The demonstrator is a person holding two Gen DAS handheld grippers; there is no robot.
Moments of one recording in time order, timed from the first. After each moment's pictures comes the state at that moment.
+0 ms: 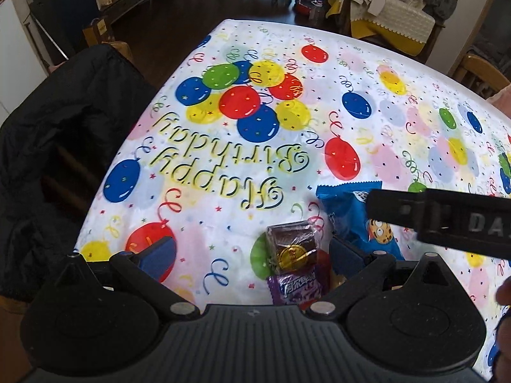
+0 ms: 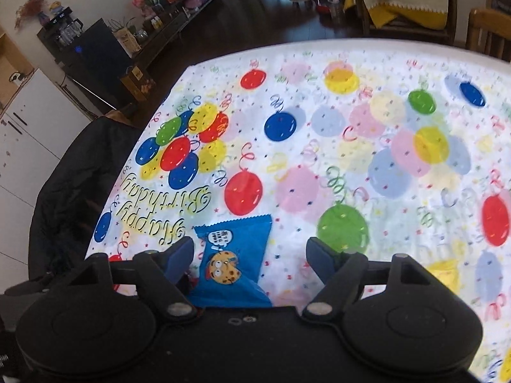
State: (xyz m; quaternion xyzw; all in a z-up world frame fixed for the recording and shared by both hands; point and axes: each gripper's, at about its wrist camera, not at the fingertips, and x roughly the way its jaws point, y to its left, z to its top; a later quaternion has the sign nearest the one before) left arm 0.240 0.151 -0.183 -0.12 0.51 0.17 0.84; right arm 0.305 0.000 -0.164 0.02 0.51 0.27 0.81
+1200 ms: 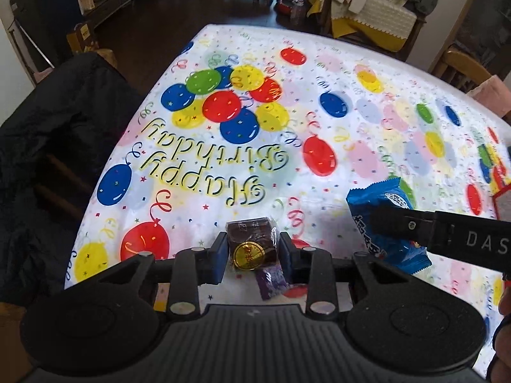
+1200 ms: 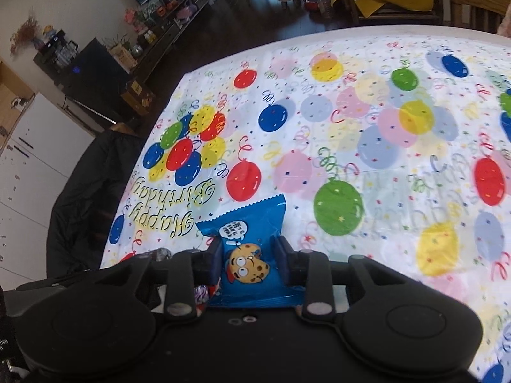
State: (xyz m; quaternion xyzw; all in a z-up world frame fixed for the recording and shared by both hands) left arm 0.228 0.145 -0.163 -0.13 0.51 0.13 0.84; right arm 0.283 -0.027 -0.152 0.07 0.51 0.26 0.82
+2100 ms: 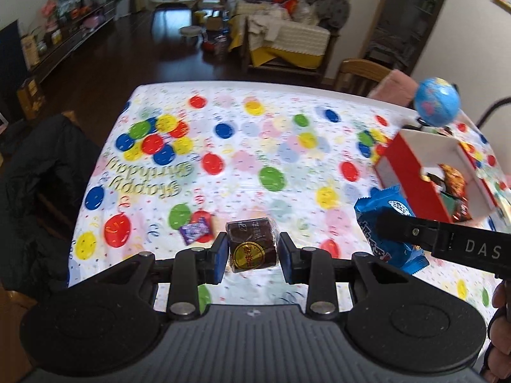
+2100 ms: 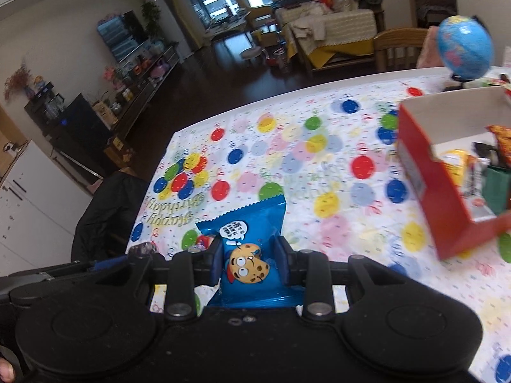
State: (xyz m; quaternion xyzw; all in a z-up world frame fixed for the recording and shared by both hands) left arm 0.123 0.064 -0.051 -0.08 0.44 0.00 0.89; right arm 0.142 -0.128 -0.044 0.10 0.43 0.18 0.88
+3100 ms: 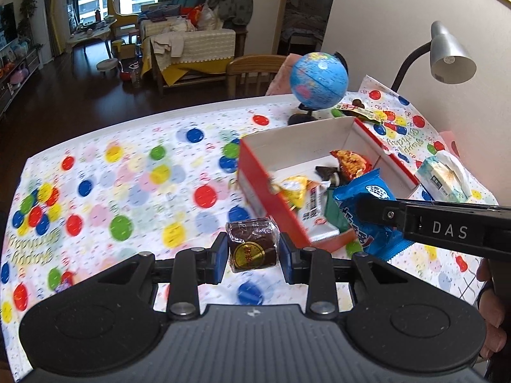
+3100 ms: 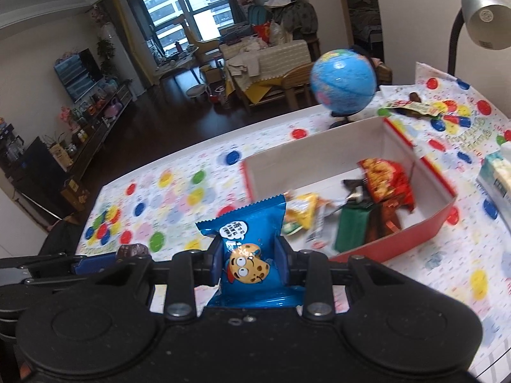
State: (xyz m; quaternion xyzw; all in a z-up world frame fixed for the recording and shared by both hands) left arm 0.175 -0.146 -0.012 -0.01 0.43 -0.11 0.90; right arm 0.161 -0.321 -0.012 0.11 0.38 0.10 0.91
